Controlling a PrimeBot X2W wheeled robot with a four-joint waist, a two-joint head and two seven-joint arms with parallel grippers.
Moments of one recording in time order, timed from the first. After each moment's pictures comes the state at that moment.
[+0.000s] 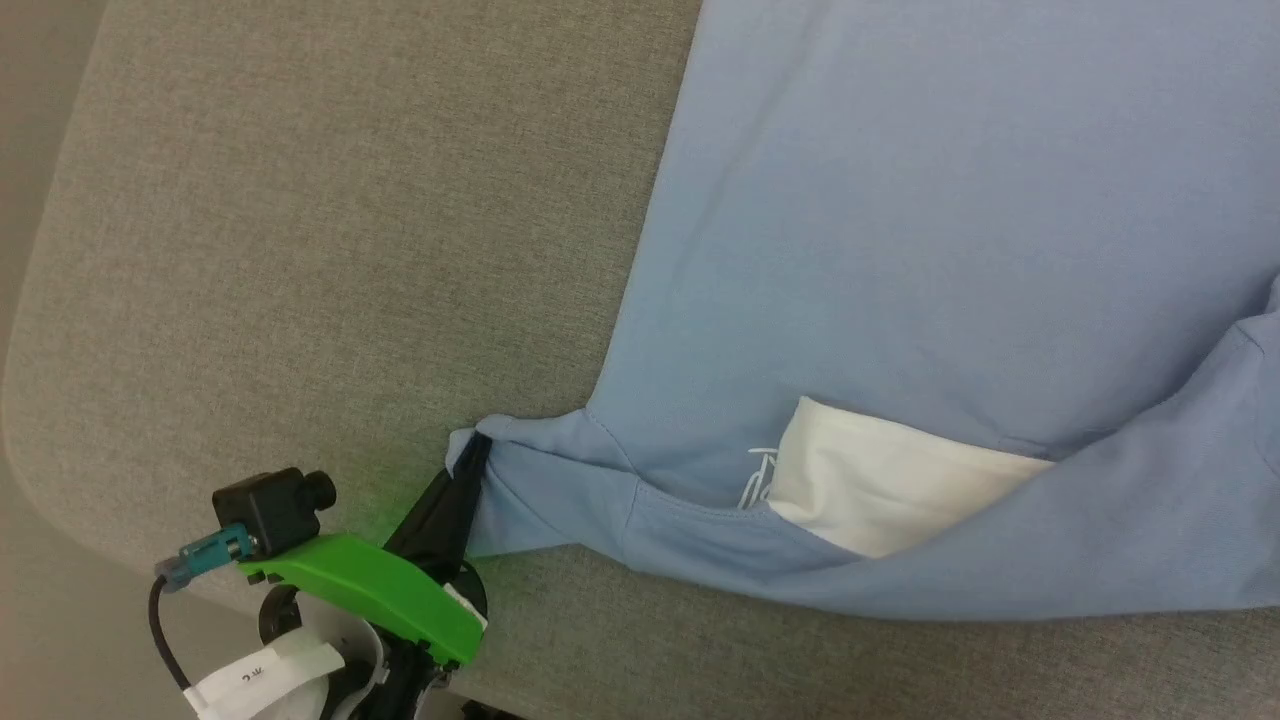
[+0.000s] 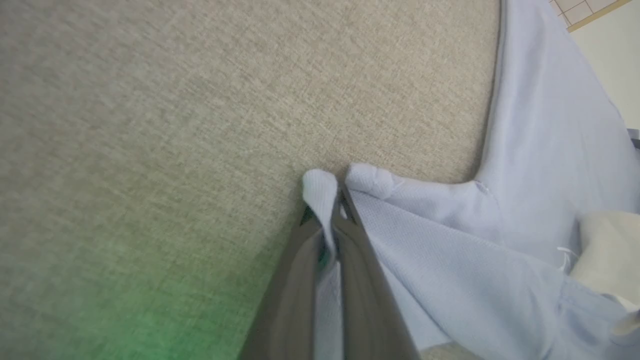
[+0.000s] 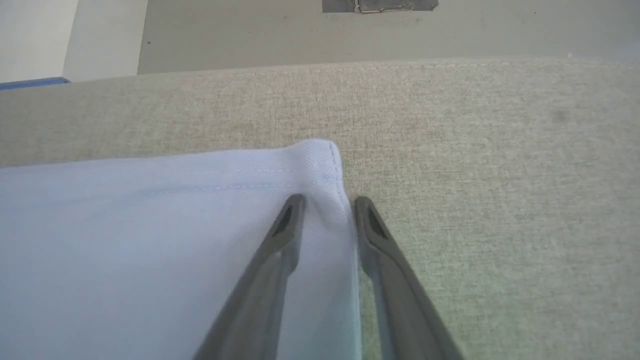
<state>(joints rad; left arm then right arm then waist) -0.06 0.32 -0.35 -0.12 -0.95 0.12 0.05 -1.01 -0.34 -0.52 0.50 -0.12 0.13 0.80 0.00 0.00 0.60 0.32</state>
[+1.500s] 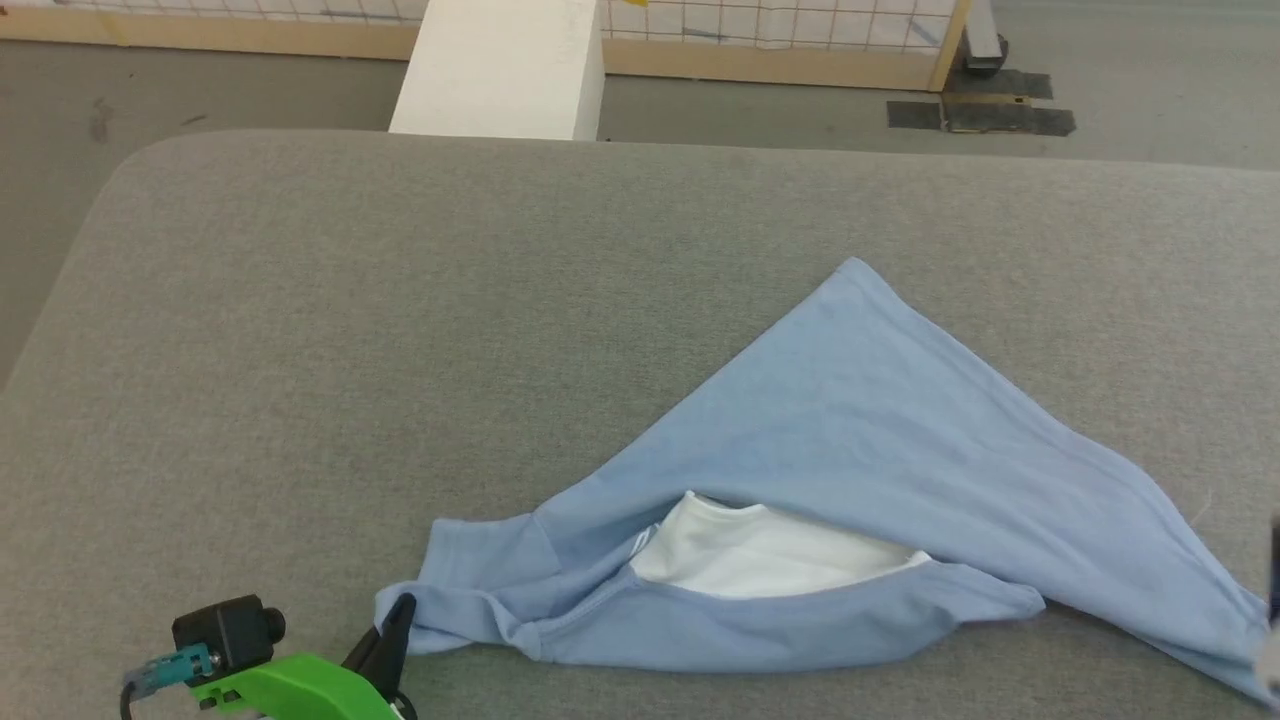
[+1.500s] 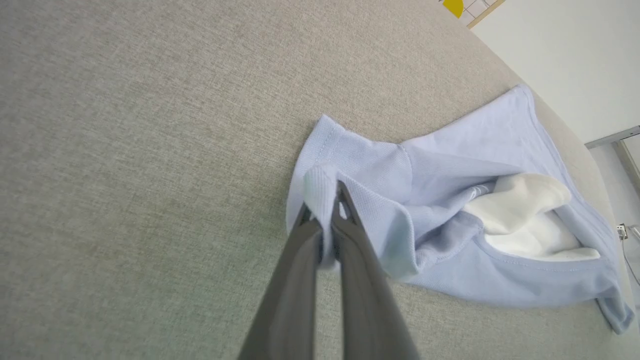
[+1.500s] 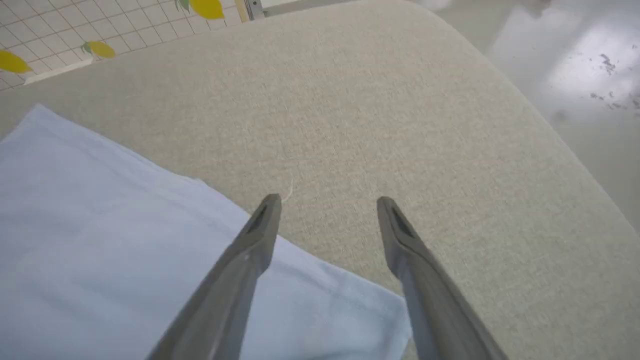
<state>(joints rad) 0.15 0.42 -0.32 -0.15 -0.96 0.22 0.11 0.01 -0.05 -0.57 0.00 0.14 0.13 0.40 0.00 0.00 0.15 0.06</state>
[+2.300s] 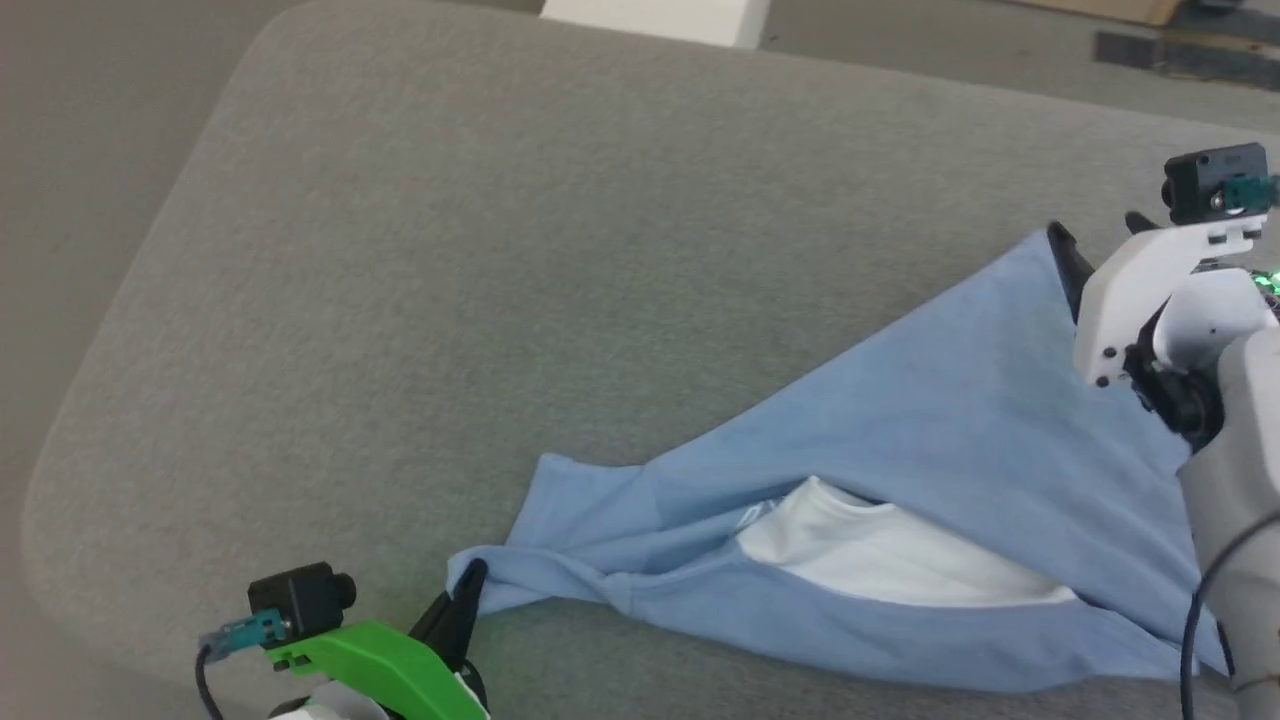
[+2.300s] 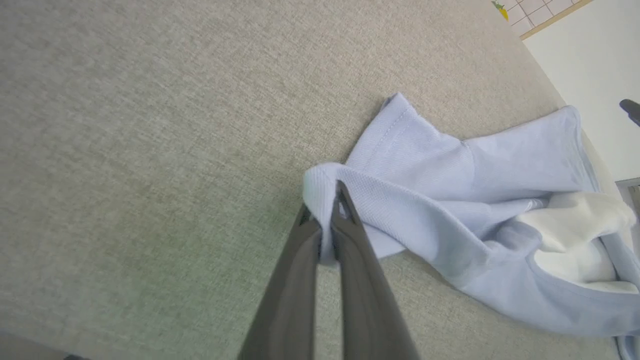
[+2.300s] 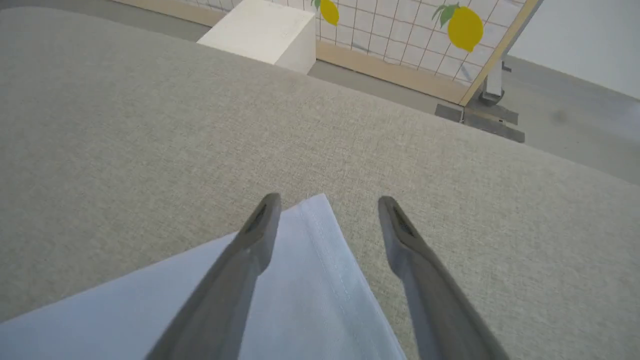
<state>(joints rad) 0.05 0.33 -0.39 -0.05 -0.96 0.15 0.08 -0.66 -0.25 -0.01 0.56 0.13 0.13 0.33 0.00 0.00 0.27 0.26</state>
